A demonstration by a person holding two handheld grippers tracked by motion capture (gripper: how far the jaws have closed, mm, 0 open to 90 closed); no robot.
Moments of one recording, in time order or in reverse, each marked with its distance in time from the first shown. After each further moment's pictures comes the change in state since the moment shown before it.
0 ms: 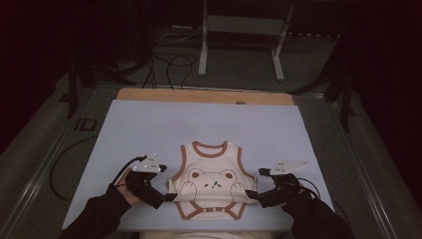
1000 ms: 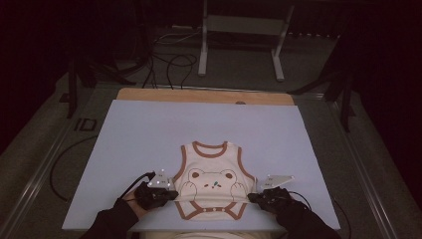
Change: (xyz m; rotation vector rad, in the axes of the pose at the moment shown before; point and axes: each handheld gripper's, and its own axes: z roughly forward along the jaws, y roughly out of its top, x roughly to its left) left arm -0.015 -0.042 0.047 0.135 0.069 -0.040; right arm 0.006 -0.052 0.035 0.177 -0.042 0.032
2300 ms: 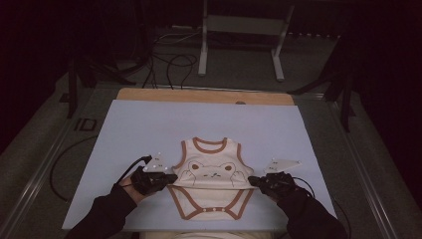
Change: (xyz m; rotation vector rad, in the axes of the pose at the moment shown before) left arm 0.010 0.033 -0.031 -0.070 0.059 0.025; right arm -0.003 0.045 -0.031 -0.099 -0.050 -0.002
